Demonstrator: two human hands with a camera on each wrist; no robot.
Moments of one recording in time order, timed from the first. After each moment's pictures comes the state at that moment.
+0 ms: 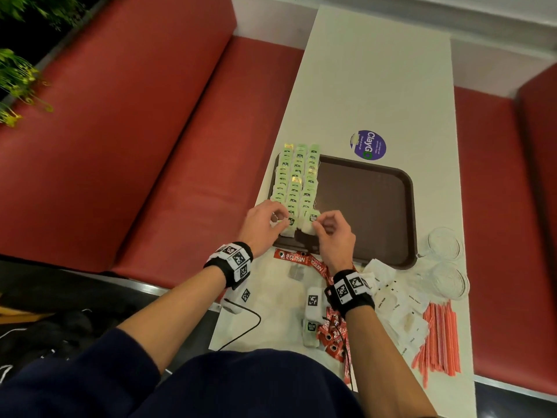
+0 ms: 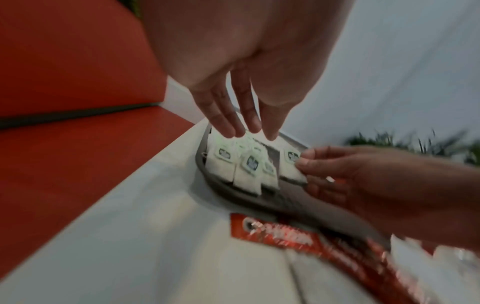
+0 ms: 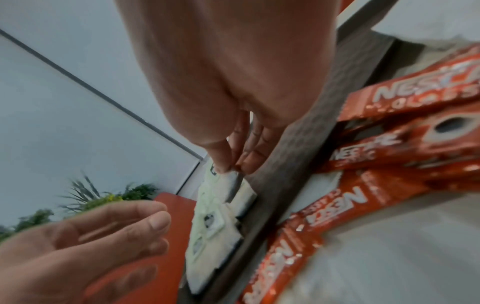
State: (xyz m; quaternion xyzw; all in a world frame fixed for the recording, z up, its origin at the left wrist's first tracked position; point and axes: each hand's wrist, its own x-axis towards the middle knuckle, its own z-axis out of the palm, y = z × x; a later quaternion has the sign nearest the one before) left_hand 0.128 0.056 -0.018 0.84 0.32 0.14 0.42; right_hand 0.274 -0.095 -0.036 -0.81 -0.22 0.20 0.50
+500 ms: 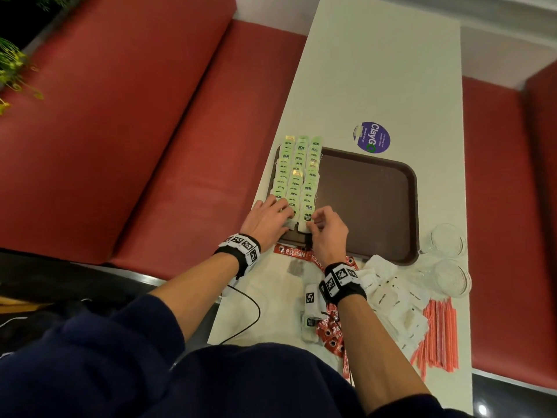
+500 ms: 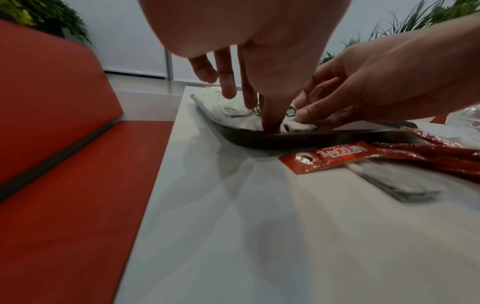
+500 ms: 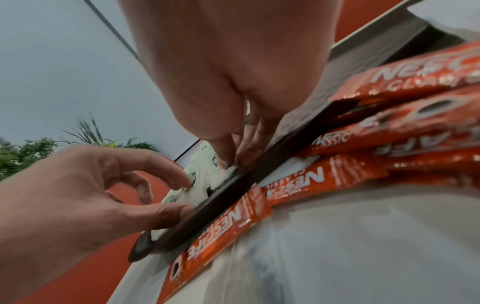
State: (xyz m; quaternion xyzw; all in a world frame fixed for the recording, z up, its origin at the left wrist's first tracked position) left_hand 0.143 0.060 -0.041 0.97 0.20 -0.01 0.13; right_hand 0.276 -0.082 -0.065 -0.86 -0.31 0.17 0.37
